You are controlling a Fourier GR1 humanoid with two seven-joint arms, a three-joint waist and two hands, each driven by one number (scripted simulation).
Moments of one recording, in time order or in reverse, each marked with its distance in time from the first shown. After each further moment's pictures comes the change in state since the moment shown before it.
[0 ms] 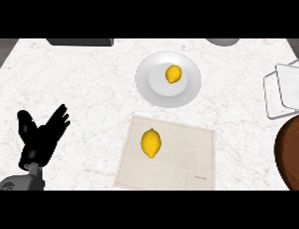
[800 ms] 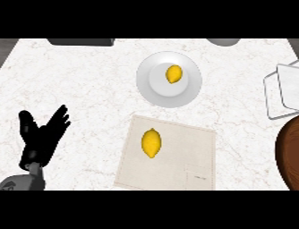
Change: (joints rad) left arm -0.003 -0.011 0.014 0.017 -0.018 -0.014 -0.005; right arm -0.280 0.082 0.143 0.512 0.275 -0.113 -0.346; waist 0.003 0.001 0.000
